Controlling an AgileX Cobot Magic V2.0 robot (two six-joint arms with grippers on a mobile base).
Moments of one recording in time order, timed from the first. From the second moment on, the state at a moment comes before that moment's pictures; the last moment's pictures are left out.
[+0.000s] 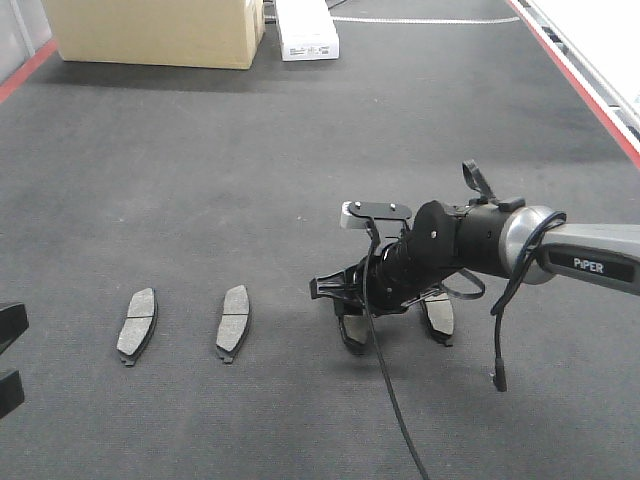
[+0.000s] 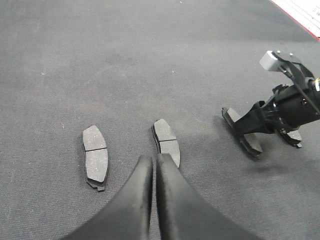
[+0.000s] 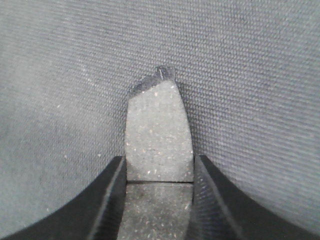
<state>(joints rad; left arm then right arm) -0.47 0.62 -0.55 0.29 0.48 -0.59 0.43 2.00 -1.28 0.31 0.47 0.01</state>
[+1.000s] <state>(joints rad) -0.47 0.62 -0.55 0.29 0.48 -0.59 0.43 1.61 -1.08 0.20 0.37 0.04</state>
